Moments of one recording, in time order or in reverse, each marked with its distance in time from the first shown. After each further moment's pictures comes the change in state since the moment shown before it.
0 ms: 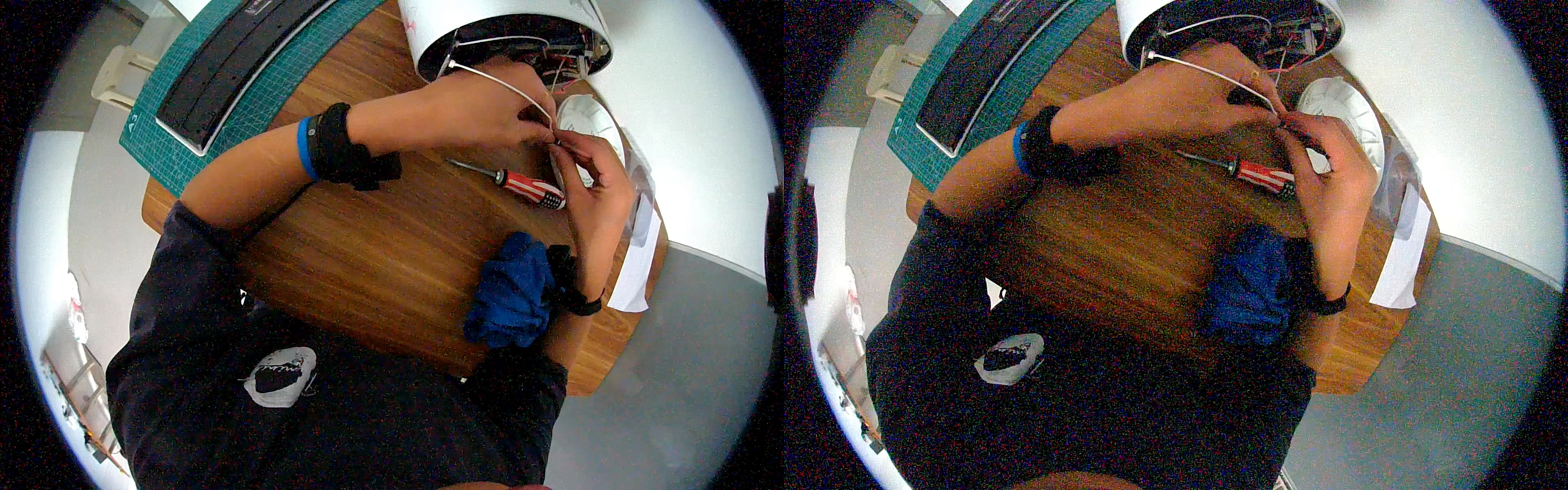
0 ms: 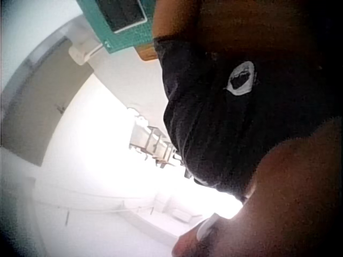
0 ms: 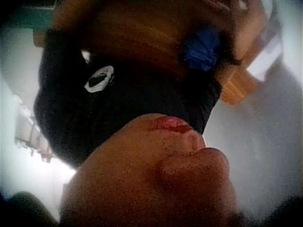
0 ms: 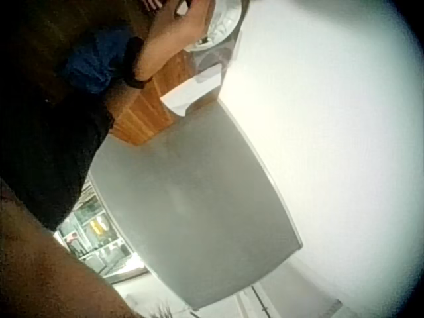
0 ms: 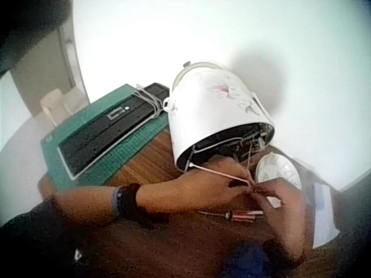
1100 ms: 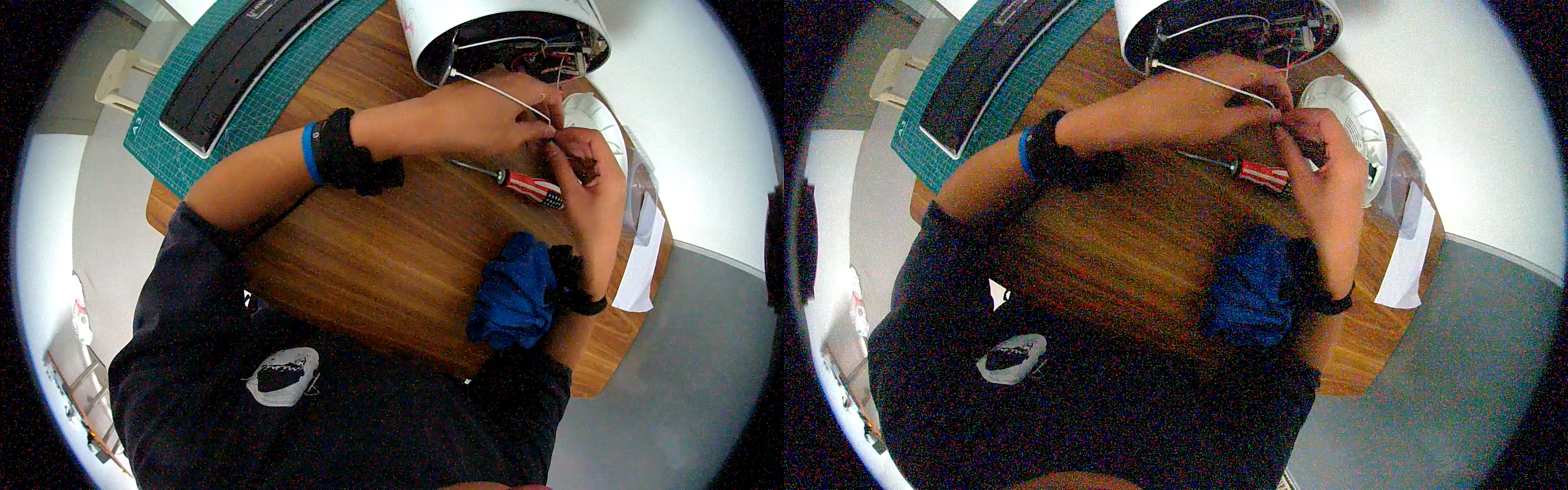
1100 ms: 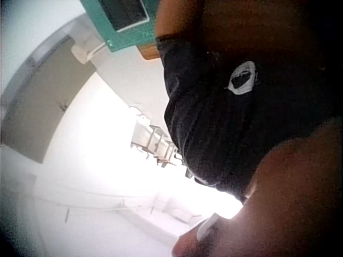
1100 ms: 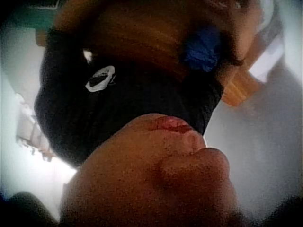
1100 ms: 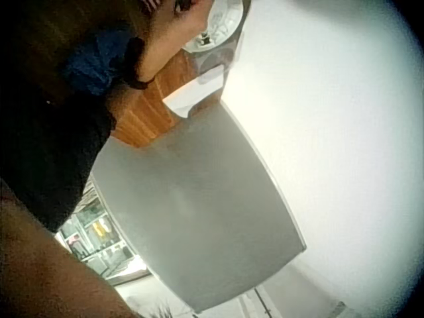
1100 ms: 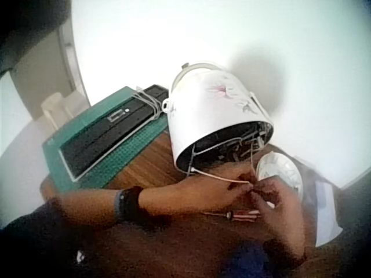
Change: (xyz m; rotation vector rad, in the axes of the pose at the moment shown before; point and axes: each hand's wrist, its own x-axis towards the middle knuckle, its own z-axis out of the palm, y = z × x) left_hand -0.002 -0.002 0.017 -0.168 0.042 -0.047; right_hand -0.003 0.004 0.005 0.157 -0.113 0.198
